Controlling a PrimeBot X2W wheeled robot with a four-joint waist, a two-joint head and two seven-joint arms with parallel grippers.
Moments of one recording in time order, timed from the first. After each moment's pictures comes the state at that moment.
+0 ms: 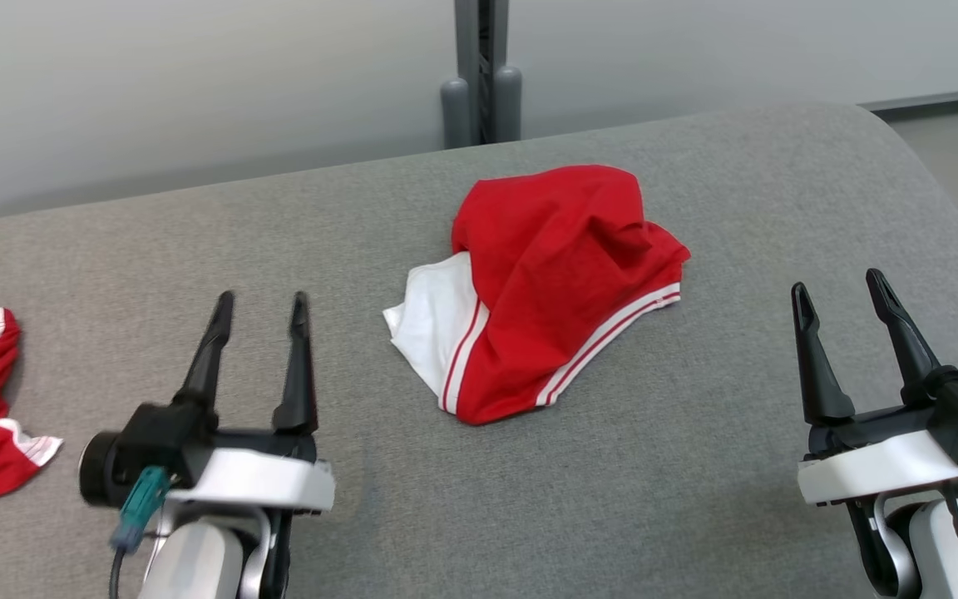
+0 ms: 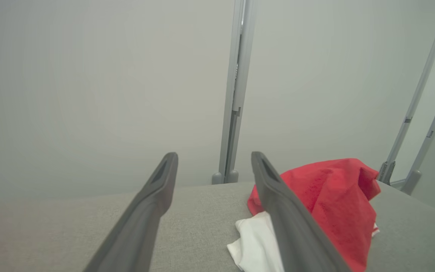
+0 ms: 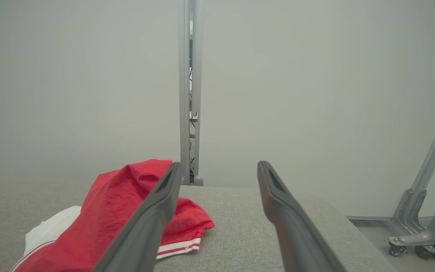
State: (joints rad) left arm -0.18 0.06 -0.17 0.14 -0.24 0.09 -0.26; right arm -0.20 -0.13 0.06 0.14 0.13 0.13 -0.26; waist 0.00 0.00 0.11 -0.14
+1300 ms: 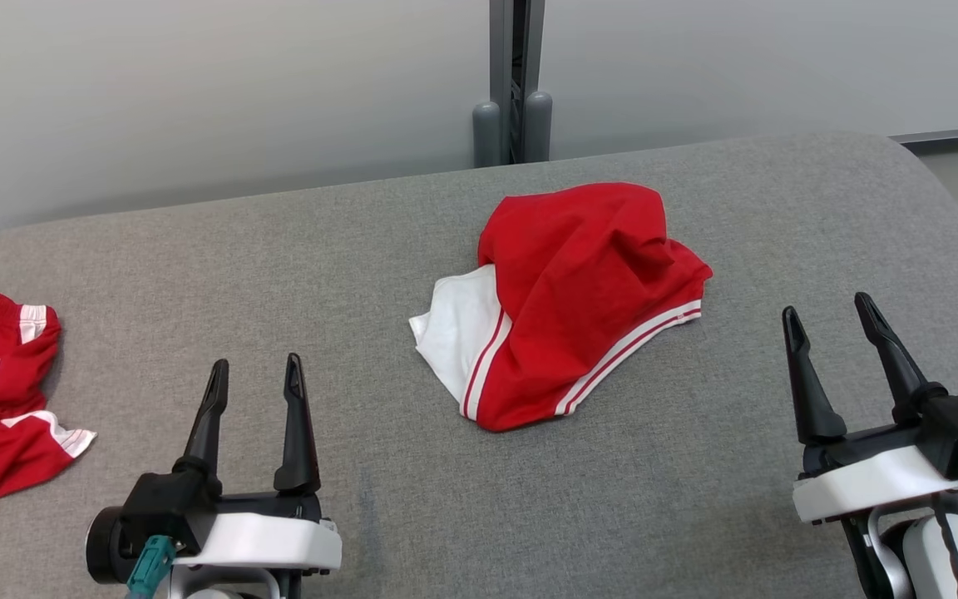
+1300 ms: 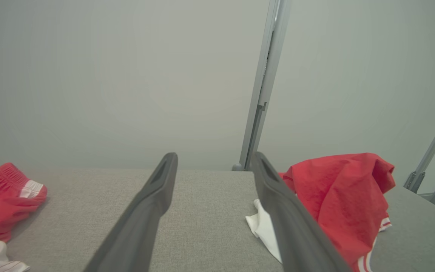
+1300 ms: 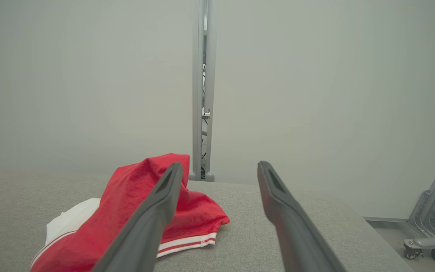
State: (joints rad) left arm -0.02 0.05 -0.18 0.04 -0.27 0.18 -0.26; right arm -0.17 -0.14 0.08 0.16 0.13 0.13 -0.26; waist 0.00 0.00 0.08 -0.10
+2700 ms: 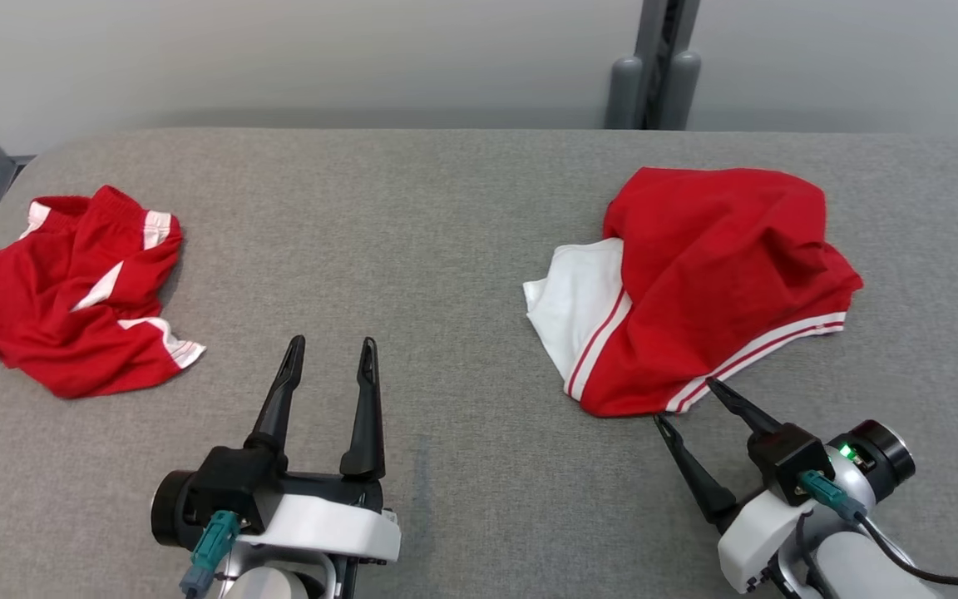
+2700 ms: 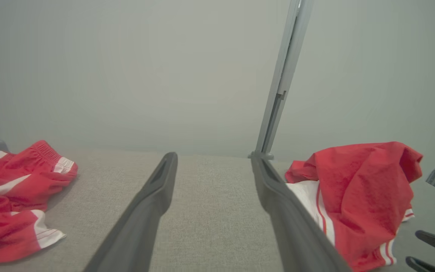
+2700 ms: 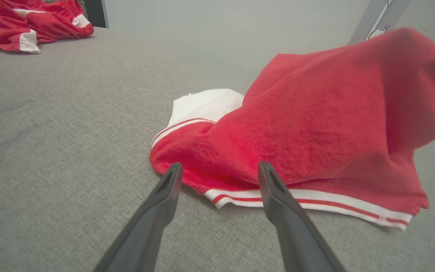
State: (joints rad) left arm -0.10 0.05 -0.32 0.06 -0.30 0.19 -0.26; right arm -0.31 -0.26 0.52 0.48 0.14 0.13 -0.26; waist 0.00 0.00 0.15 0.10
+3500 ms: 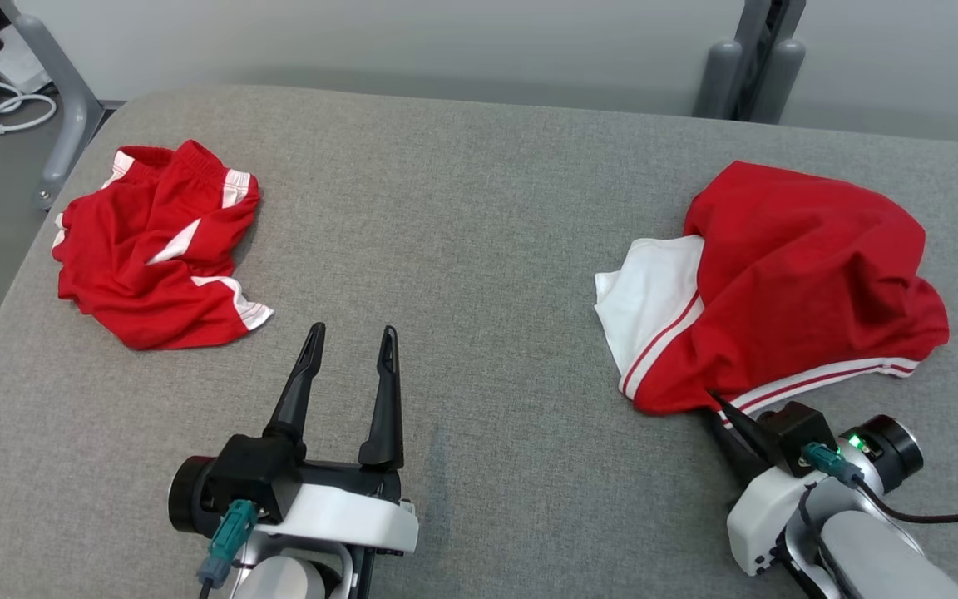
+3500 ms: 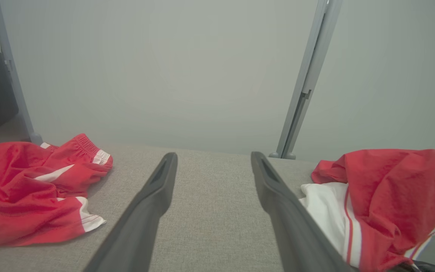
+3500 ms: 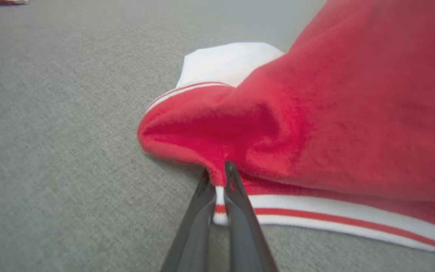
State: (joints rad) left arm -0.13 0.05 -0.37 0.06 -0.31 0.21 -0.26; right arm -0.42 -0.27 0.59 0.70 0.22 0.13 -0.27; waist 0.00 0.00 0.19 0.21
